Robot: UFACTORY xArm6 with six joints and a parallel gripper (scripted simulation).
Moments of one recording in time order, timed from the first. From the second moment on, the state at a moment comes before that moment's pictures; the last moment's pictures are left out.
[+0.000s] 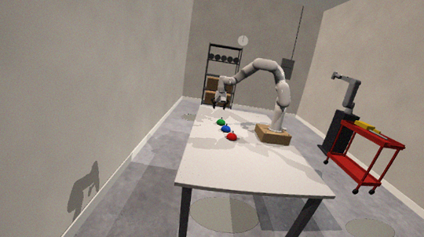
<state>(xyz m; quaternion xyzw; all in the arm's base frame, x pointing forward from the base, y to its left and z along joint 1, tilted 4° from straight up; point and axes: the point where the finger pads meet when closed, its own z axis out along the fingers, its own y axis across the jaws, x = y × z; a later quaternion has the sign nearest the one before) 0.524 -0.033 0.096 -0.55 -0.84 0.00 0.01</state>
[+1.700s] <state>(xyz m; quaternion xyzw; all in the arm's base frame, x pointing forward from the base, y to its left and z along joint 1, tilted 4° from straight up) 0.485 -0.073 0.089 -0.53 -0.85 0.02 -0.03</state>
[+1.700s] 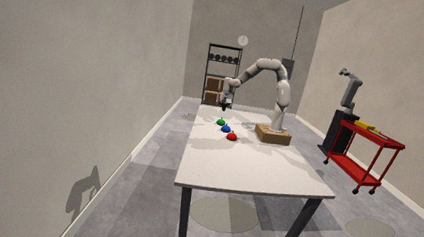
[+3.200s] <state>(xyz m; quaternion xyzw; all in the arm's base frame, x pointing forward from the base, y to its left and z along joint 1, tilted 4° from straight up) 0.486 -0.076 0.052 -0.53 -0.85 0.02 -0.03</state>
